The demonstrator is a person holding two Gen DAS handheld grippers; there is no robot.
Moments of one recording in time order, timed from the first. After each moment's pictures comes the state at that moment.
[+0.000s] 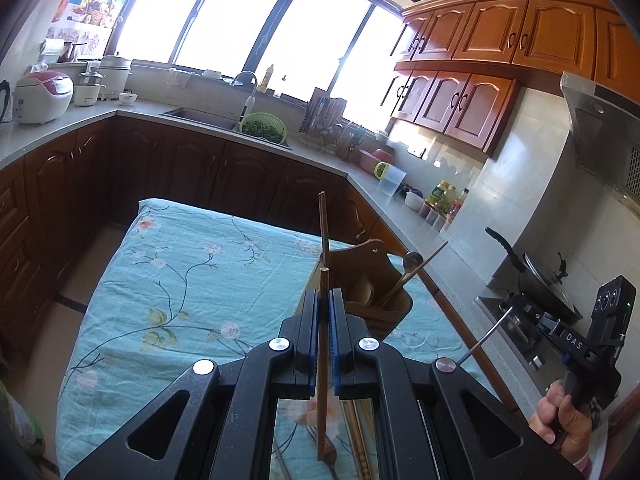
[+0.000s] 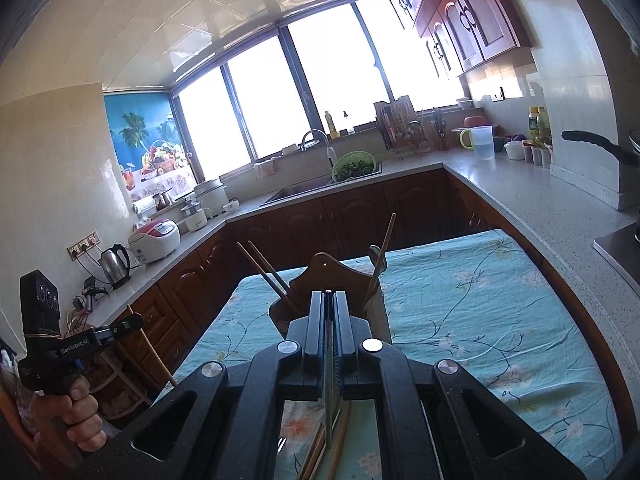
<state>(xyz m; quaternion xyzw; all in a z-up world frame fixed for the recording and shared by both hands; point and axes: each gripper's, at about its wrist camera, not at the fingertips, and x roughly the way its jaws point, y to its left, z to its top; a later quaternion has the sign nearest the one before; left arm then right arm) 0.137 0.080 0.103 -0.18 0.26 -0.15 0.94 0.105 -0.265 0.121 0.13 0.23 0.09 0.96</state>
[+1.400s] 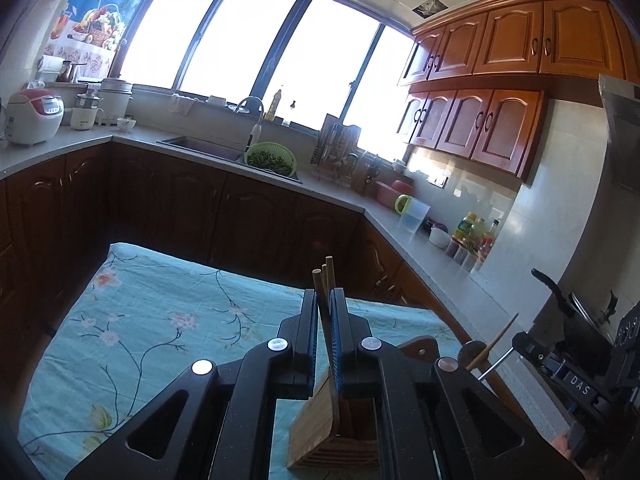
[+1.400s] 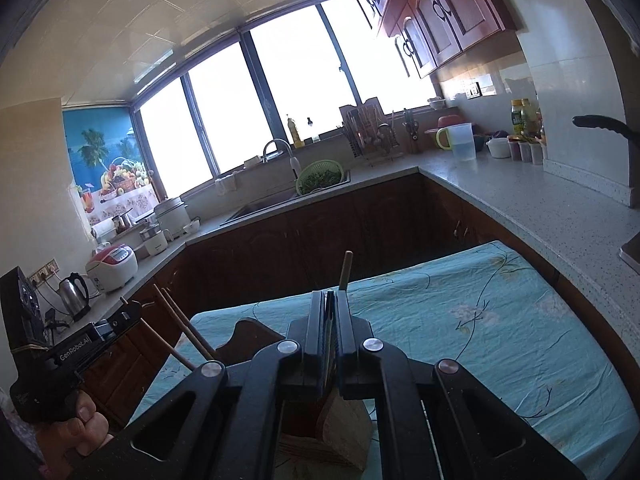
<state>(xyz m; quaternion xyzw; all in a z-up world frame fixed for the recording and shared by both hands) 0.344 -0.004 0.017 -0.17 0.20 -0.11 0.96 0.235 -0.278 0.076 0.15 0.22 0.03 0.96</state>
